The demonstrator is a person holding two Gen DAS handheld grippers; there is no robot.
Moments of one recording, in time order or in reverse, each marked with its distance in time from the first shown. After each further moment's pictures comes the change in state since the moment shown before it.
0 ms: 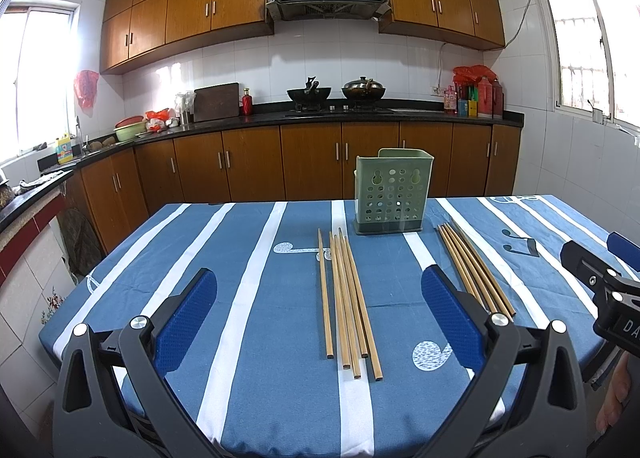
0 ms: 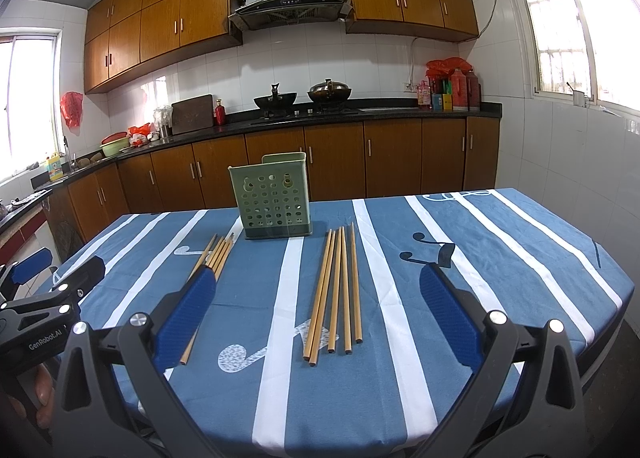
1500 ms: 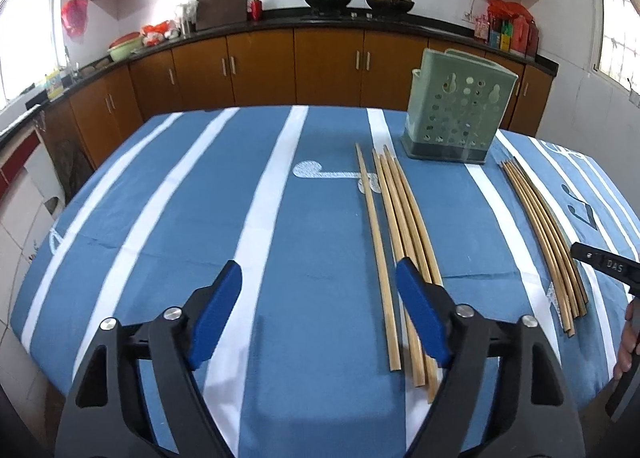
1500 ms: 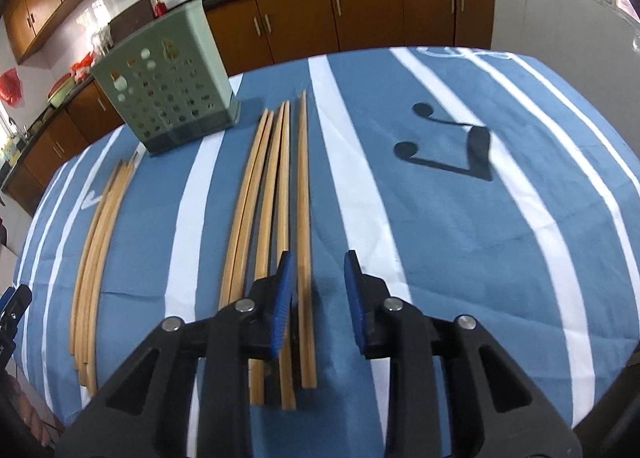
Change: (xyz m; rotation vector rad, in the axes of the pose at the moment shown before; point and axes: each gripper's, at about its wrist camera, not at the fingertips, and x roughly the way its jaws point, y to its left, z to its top) left arm 0.116 0.043 -0.023 -0.056 0.357 0.003; right arm 0.195 -0.052 -0.024 0.139 0.545 -0.047
